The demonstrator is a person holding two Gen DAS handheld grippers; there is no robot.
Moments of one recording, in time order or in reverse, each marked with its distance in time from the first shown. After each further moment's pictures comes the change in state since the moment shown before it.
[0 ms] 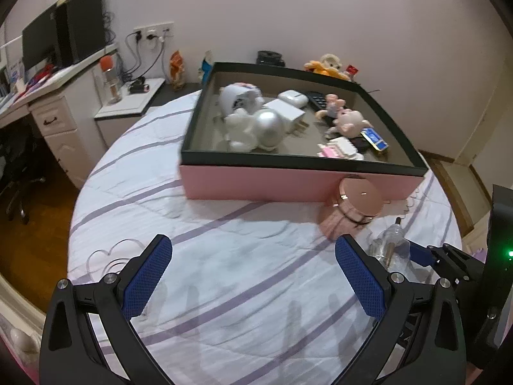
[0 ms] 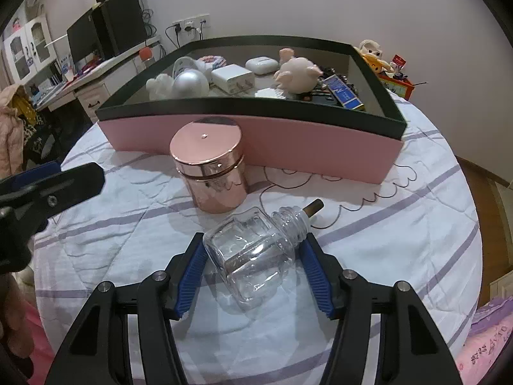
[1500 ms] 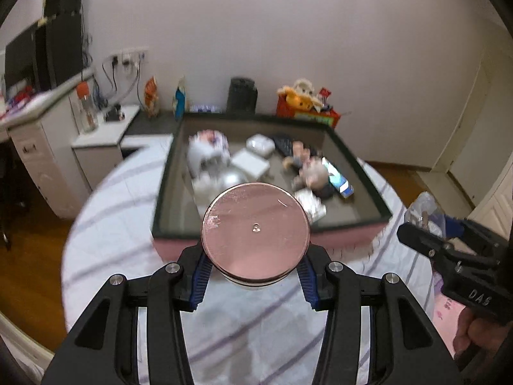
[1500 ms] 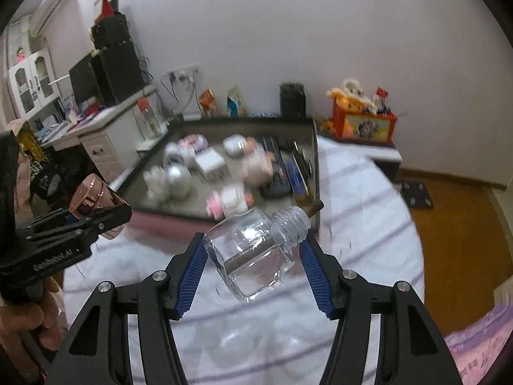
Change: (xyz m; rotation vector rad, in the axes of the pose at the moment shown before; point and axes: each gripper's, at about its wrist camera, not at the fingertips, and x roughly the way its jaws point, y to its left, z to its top) left arm -0.025 -0.009 0.054 0.038 -0.104 -0.106; right arm -0.070 -0.035 0.062 0.032 -0.187 0.012
